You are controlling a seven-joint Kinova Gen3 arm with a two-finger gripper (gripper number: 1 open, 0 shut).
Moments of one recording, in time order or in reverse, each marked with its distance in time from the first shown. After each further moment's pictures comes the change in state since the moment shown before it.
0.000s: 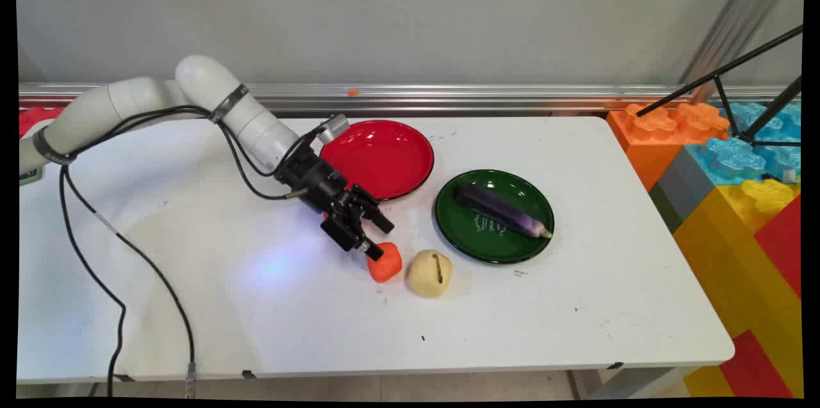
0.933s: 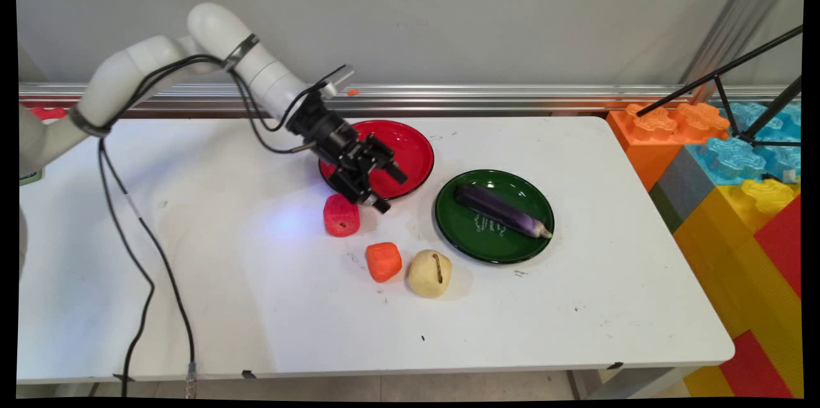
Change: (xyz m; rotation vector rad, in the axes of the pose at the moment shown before) arm 0.060 -0.037 -0.041 0.010 -0.004 0.254
